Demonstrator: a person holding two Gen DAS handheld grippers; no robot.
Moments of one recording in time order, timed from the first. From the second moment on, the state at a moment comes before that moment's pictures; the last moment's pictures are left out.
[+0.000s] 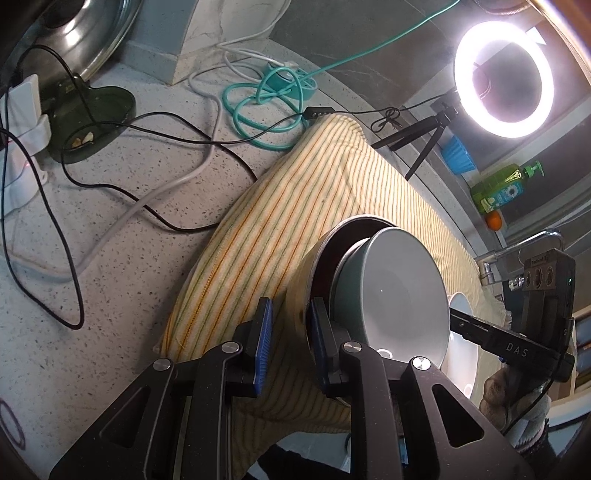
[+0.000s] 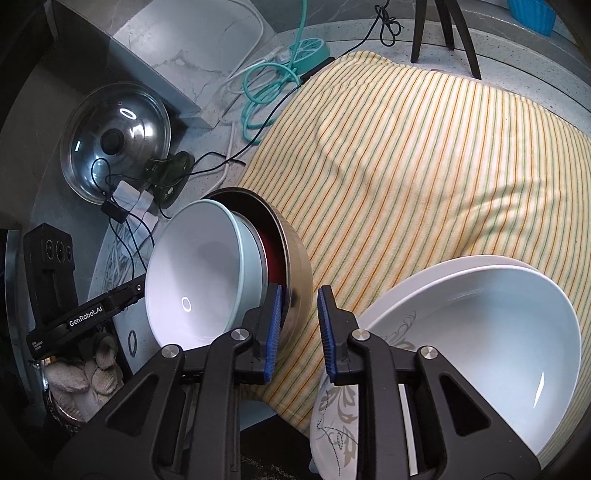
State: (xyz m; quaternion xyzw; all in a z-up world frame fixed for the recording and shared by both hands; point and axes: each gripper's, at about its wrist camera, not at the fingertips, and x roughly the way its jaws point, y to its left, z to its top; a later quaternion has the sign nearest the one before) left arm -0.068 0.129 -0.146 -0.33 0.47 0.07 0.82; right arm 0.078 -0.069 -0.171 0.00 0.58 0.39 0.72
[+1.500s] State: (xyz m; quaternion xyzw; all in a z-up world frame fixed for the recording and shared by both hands) left arm -0.044 0.092 -0.093 -0.30 0.43 0.03 0.85; right arm 0.082 -0.115 -0.118 0.04 0.55 0.38 0.75
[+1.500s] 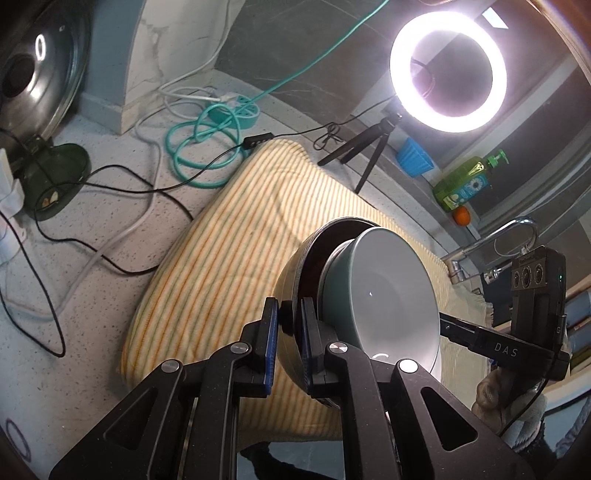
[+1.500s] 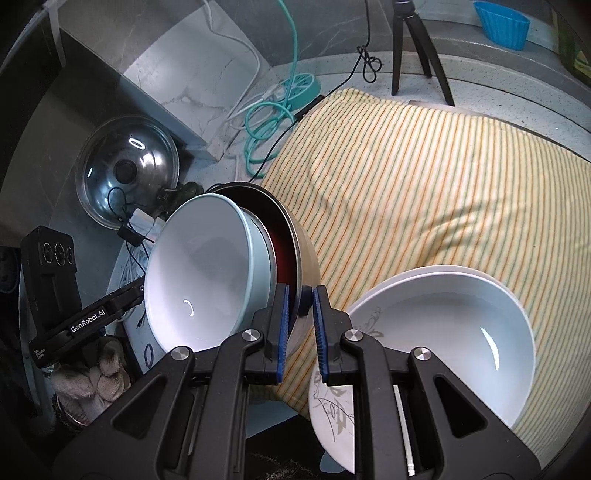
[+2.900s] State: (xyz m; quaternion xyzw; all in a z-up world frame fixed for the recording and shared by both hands) left arm -0.010 -0.039 -0.104 -0.25 0.49 -0.10 0.83; right arm 0.065 -0.277 -0.130 0.11 0.56 0.27 0.77
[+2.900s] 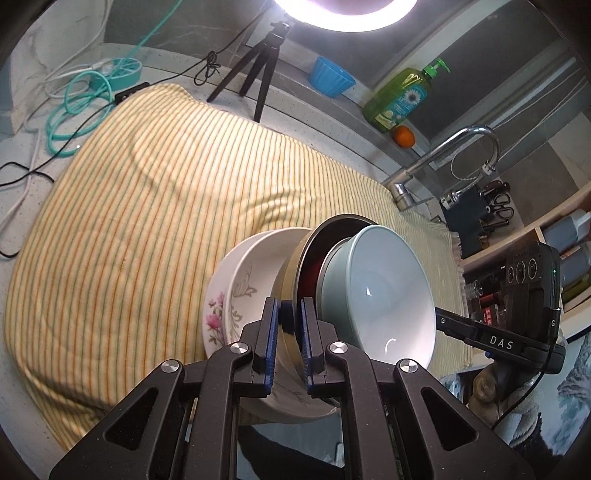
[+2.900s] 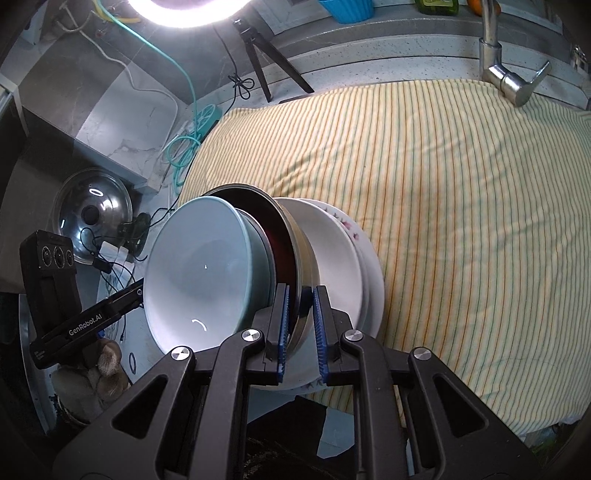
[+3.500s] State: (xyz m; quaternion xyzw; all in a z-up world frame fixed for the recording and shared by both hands) left arm -0.010 -0.045 -0.107 -0.24 0.50 -0.09 0.83; right arm 0.064 -0.281 -0.141 0.11 0.57 0.27 0.77
